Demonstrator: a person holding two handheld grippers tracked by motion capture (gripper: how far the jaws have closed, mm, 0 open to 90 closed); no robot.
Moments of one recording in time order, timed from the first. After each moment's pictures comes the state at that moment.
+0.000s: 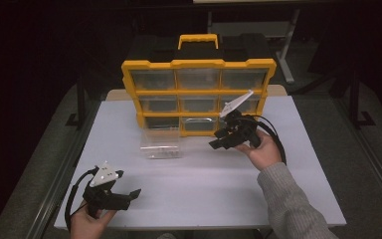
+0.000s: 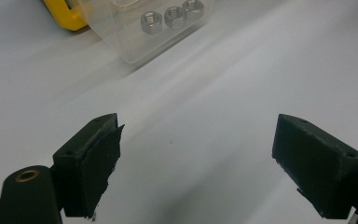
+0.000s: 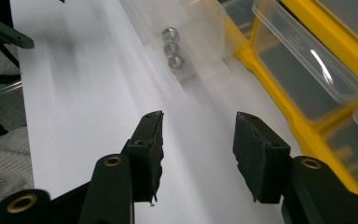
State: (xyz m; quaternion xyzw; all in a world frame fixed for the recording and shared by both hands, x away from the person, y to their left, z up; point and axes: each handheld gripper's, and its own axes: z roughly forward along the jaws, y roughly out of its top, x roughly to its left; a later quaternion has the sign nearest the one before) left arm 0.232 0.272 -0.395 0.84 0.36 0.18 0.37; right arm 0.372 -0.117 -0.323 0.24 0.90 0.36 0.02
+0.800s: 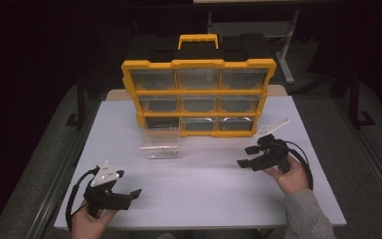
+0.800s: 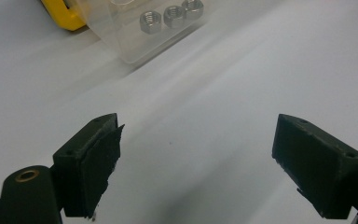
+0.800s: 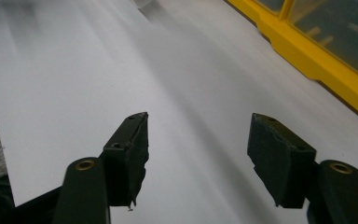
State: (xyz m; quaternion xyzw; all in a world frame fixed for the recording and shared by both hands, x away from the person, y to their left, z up) left arm 0.233 0.272 -0.397 0.84 0.36 0.18 0.36; right arm 0.330 -0.194 -0.377 0.32 0.87 0.36 0.03
